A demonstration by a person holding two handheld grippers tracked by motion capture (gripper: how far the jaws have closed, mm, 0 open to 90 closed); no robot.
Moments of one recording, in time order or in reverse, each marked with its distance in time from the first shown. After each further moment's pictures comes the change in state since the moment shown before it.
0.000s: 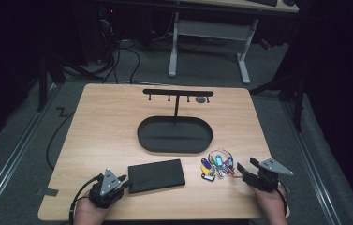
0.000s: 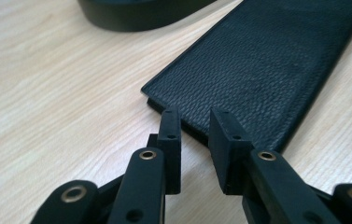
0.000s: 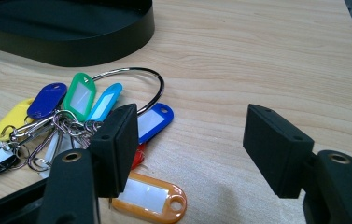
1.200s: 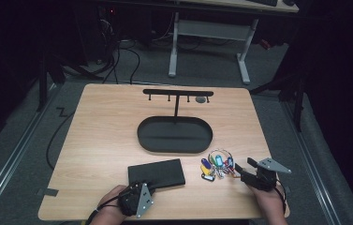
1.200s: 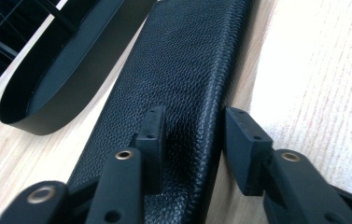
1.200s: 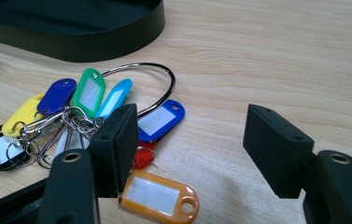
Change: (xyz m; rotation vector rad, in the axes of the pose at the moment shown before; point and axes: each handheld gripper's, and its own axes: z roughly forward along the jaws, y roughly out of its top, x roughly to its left) left arm -0.065 0.014 0.038 -0.017 0.013 0.500; right arm 0.001 0.000 0.005 0.022 0.041 0.005
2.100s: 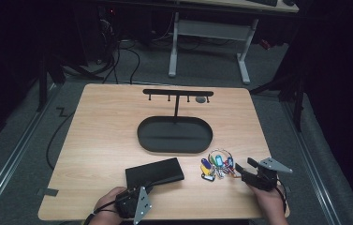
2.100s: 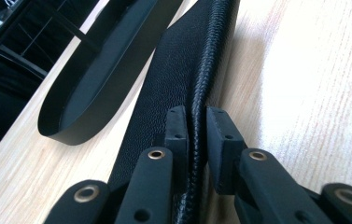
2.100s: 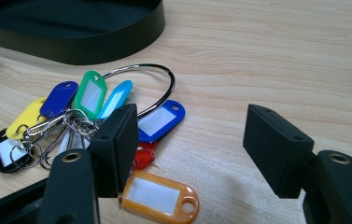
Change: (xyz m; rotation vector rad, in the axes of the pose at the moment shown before) left arm 0.000 0.005 -0.017 -0.032 0.044 0.048; right arm -0.003 0.000 0.000 -0.002 0.016 0.022
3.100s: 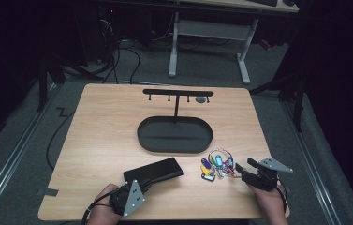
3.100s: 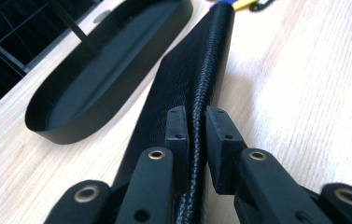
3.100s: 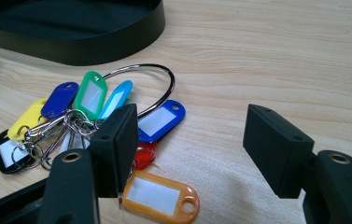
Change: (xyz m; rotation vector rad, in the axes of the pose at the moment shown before) left arm 0.021 -0.001 -0.012 -0.093 -0.057 -0.171; right arm -0.001 0.000 0.000 0.004 0.007 0.014
